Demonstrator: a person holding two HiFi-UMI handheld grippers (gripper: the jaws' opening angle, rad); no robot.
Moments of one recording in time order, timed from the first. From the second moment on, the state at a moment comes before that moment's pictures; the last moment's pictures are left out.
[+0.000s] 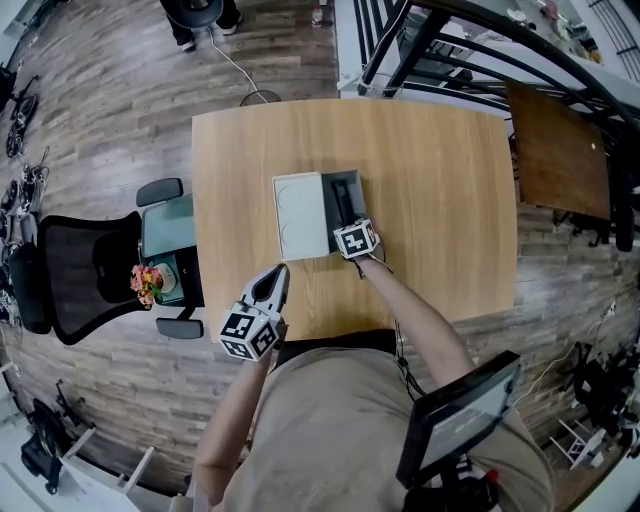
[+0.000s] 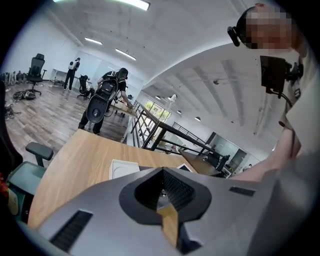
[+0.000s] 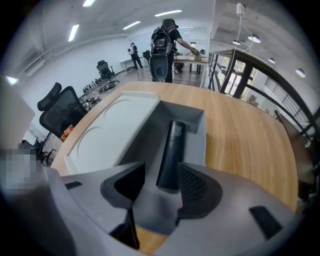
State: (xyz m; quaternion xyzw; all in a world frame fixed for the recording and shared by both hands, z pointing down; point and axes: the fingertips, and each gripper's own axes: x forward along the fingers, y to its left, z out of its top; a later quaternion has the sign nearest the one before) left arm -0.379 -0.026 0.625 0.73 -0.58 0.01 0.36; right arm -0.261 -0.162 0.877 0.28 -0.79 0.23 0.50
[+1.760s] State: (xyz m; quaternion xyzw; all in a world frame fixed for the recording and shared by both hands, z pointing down) left arm -0.365 0.043 0.640 0.74 -0.57 0.02 0.37; right arm -0.258 -0.177 0.927 0.35 -0.70 0.32 0.53
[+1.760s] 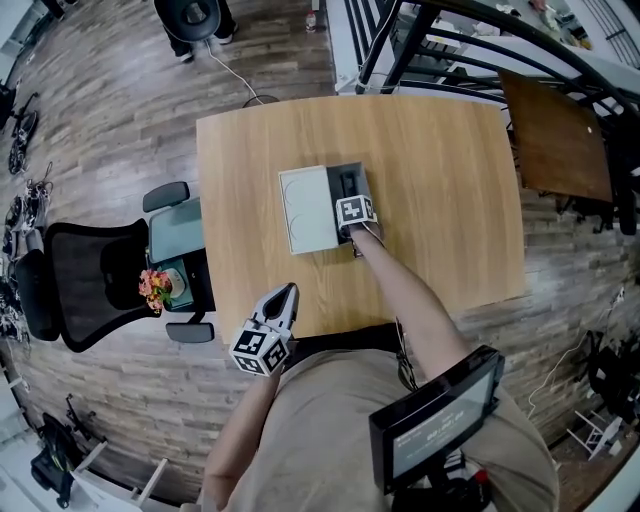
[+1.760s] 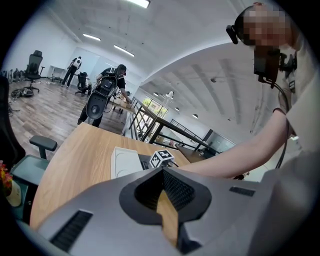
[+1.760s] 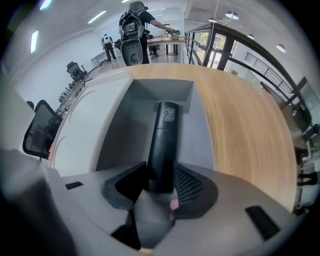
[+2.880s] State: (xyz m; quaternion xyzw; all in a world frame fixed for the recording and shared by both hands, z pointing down) left arm -0.333 0.036 0.623 0.75 -0.57 0.02 0.34; right arm -0.224 -0.166 0.871 0.36 -0.74 0.42 0.39
